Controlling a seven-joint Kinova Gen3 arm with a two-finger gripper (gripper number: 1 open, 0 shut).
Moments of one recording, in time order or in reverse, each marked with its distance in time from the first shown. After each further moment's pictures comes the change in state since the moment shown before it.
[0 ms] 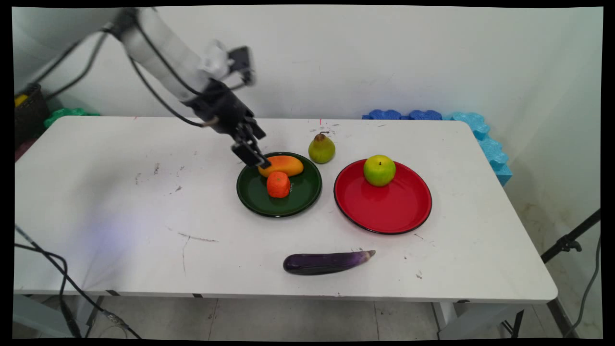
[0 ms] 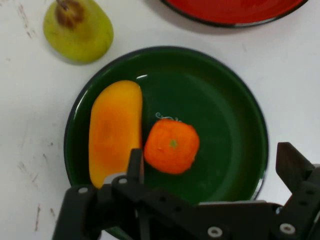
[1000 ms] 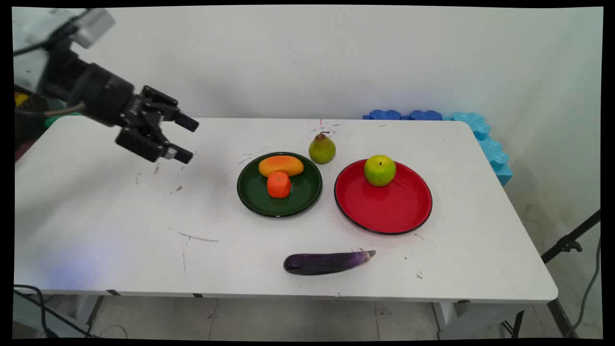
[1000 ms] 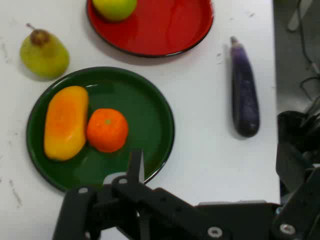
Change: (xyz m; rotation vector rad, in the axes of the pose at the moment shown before) arm -0.138 0.026 -0.136 -0.125 0.302 -0.048
